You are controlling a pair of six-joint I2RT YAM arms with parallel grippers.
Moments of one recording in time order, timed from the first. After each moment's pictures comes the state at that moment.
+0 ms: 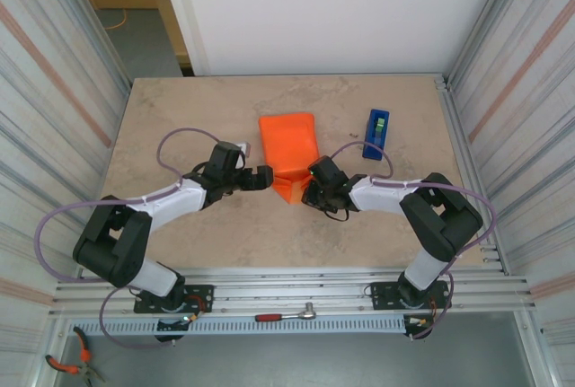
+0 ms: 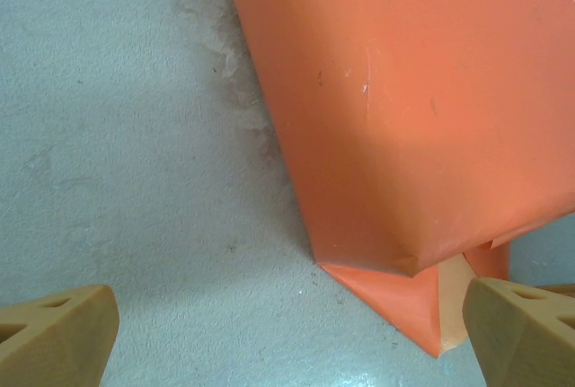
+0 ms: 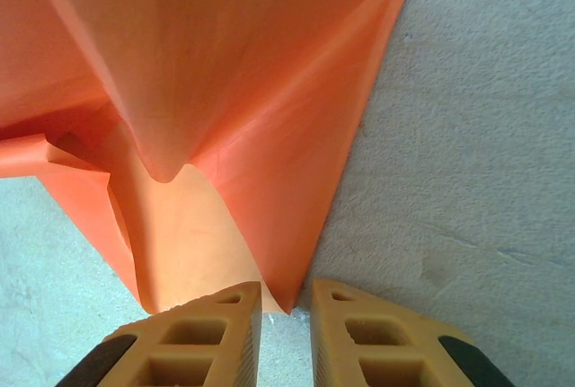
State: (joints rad) left arm -0.50 1.47 0.74 -0.06 0.10 -0.47; right arm 0.72 1.67 0.80 -0.15 -0.05 0.99
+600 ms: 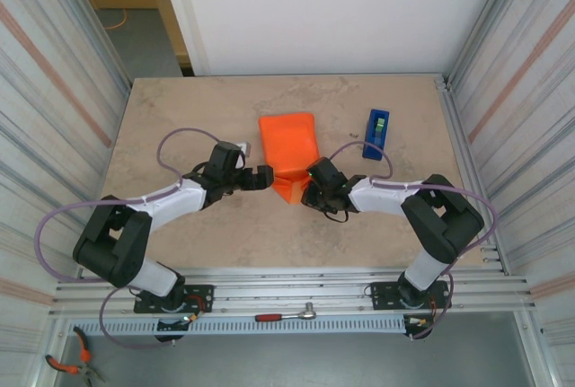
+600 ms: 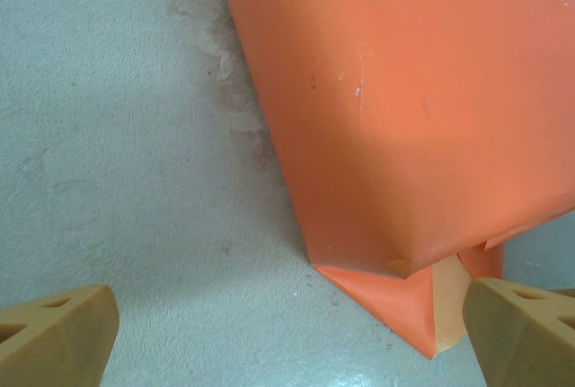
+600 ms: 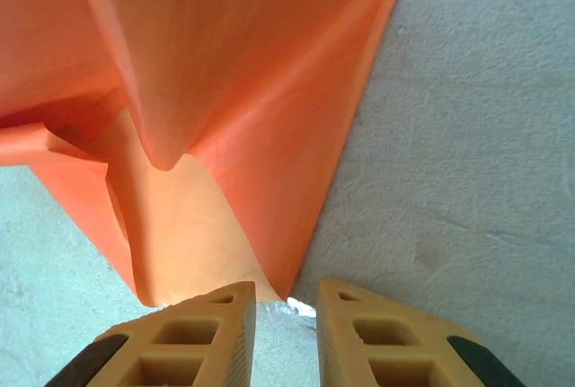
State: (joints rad) left arm -0.50 1.47 0.74 -0.05 0.11 -0.47; right arm 0.74 1.65 0.81 -0.17 -0.02 0.99
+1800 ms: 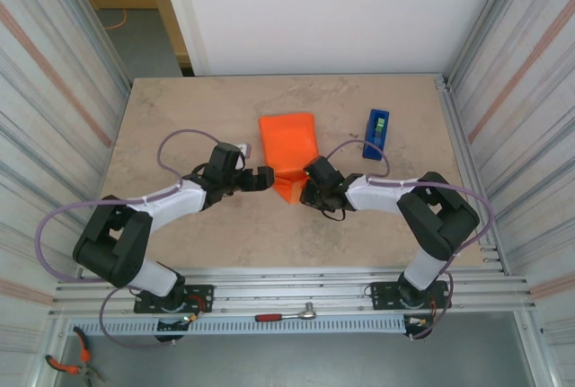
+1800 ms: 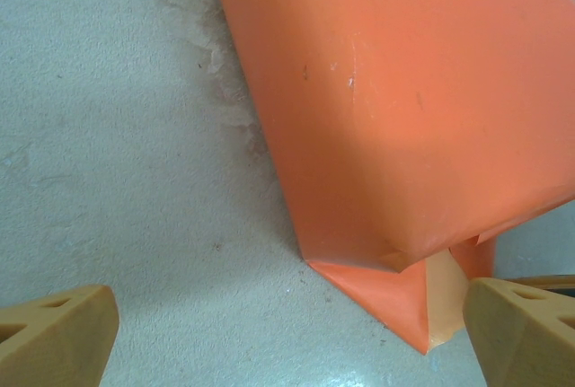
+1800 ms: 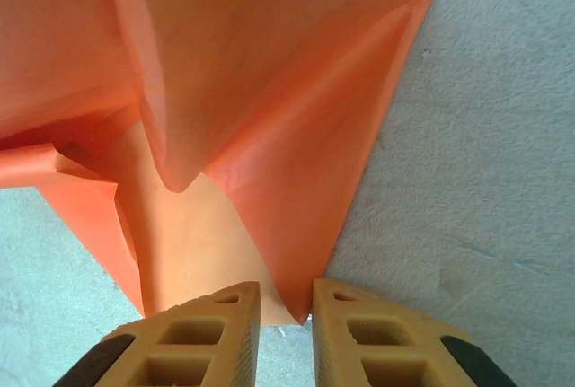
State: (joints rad) left arm -0.50 1.47 0.72 -0.03 0.13 -0.48; right arm 0.75 1.69 0.83 -0.17 0.00 0.99
